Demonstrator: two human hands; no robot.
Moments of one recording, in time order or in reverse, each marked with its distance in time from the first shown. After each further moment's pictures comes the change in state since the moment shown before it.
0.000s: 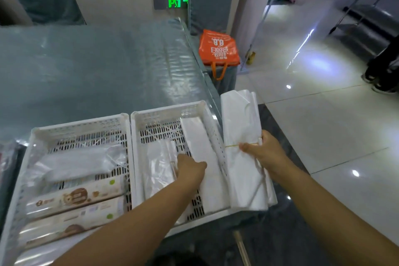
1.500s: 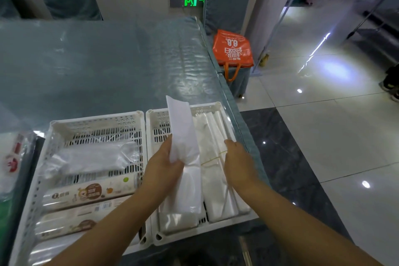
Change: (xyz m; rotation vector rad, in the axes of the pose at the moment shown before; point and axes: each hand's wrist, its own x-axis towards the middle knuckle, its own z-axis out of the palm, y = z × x) left_hand -0.022 -0.008 -0.106 0.147 0.085 0.499; right_hand -0.003 0.012 0.107 -0.837 0.069 -0.392
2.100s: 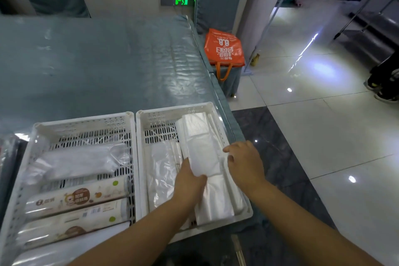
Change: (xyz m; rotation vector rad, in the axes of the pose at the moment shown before) left_hand -0.007 -0.006 0.085 -0.214 -0.105 -0.229; right_hand -0.004 0.027 -0.023 -0.065 0.121 -0.124
